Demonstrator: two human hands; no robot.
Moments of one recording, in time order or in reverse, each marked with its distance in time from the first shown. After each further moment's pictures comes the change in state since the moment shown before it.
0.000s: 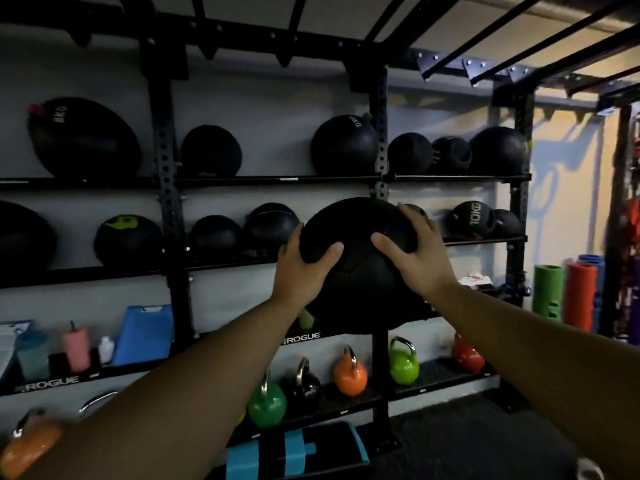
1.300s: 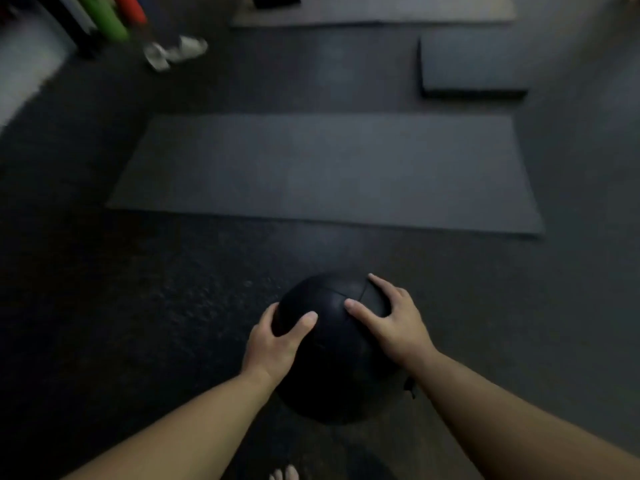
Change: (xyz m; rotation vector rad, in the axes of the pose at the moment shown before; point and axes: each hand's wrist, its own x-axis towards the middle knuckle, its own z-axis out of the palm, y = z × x) left_hand -1.133 -0.159 0.152 0.211 -1.397 -0.739; right_hand -1.250 -0.013 -0.283 -0.323 0.484 1.451
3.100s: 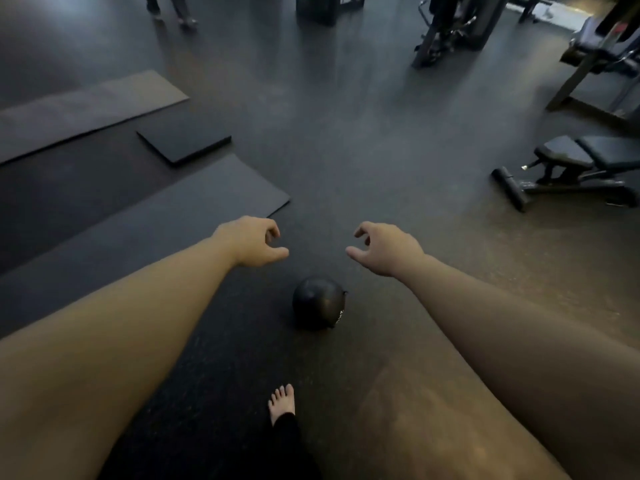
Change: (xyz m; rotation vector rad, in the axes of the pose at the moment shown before) left_hand -0.304 0.274 -0.181 1.339 -0.750 1.205; right_hand -0.479 -0.311 -0.073 -0.593 0.554 0.562
